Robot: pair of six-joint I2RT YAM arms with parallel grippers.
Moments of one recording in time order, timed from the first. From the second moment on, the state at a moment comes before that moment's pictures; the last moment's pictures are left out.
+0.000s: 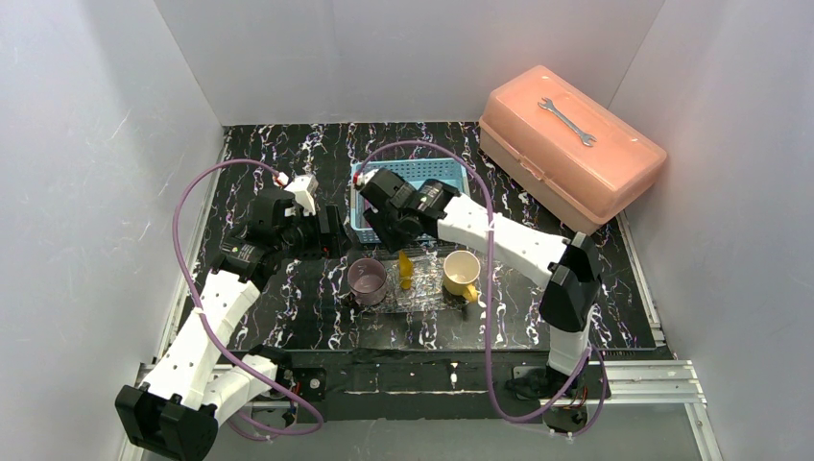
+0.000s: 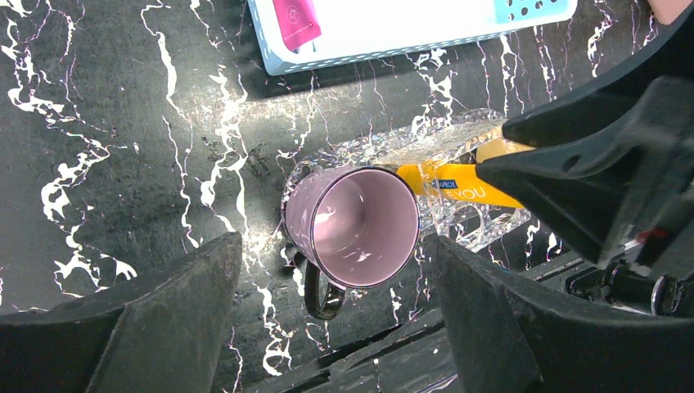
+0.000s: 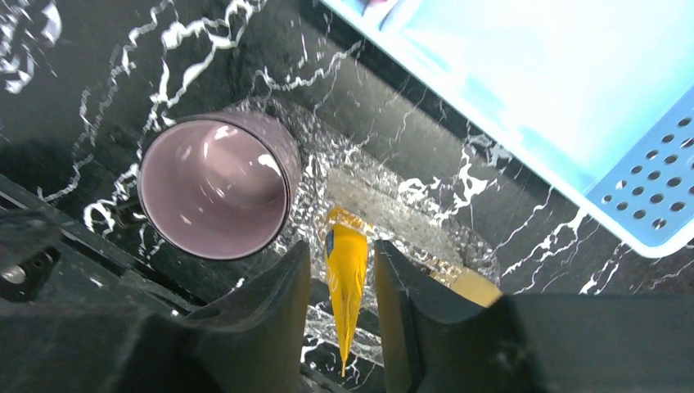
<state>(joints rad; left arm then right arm) -0.32 0.96 0.96 -0.73 0.19 -0.35 1.03 1.86 1.77 -0.94 0.17 0.26</state>
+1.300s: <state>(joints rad) -0.32 0.97 0.95 -0.73 0.18 -0.35 0.78 2.30 2.09 -0.66 0.03 0.41</state>
